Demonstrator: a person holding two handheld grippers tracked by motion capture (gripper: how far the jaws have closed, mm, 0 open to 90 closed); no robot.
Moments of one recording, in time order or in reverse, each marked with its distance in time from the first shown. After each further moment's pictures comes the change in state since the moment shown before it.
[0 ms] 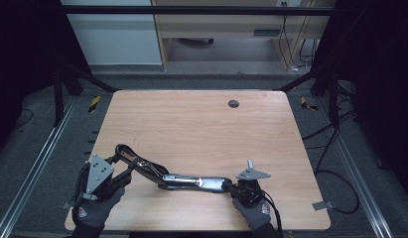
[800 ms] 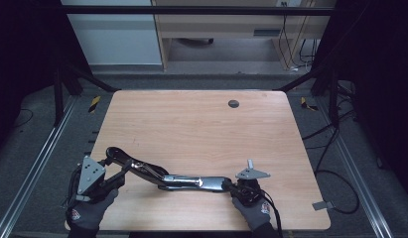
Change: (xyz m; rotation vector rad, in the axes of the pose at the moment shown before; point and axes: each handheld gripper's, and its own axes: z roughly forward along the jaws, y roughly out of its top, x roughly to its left) left arm 0.014 -0.015 -0.004 0.013 0.013 -0.052; right arm 0.000 0.001 0.001 -0.001 -0.010 0.006
